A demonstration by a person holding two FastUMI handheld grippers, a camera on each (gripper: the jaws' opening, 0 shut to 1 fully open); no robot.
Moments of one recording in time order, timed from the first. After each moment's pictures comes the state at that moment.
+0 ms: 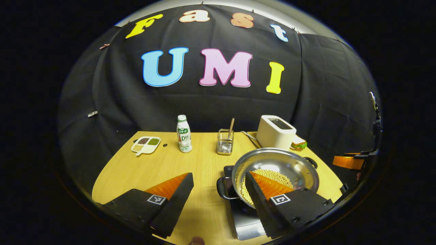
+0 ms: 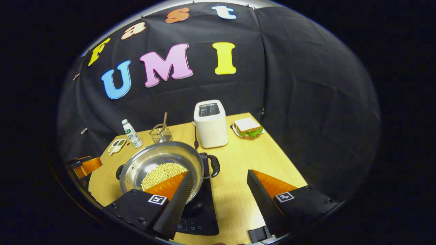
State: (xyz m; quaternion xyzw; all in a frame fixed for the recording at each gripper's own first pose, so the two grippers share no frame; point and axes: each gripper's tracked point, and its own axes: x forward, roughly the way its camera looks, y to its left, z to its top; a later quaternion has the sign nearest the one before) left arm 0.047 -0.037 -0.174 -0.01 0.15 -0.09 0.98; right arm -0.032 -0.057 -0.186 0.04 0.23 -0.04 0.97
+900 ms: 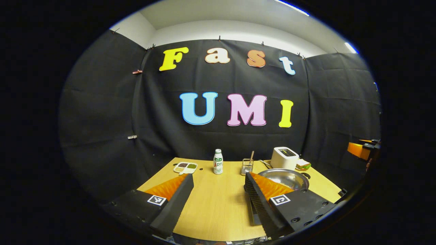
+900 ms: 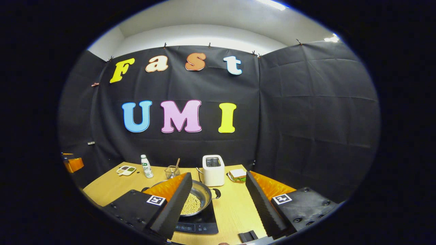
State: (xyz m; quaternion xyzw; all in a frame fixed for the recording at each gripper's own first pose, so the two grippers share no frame) left arm -0.133 0.057 -0.087 0.00 0.02 0.02 1.00; right arm -0.155 -0.029 -0.034 0.00 0.03 -0.05 1.00
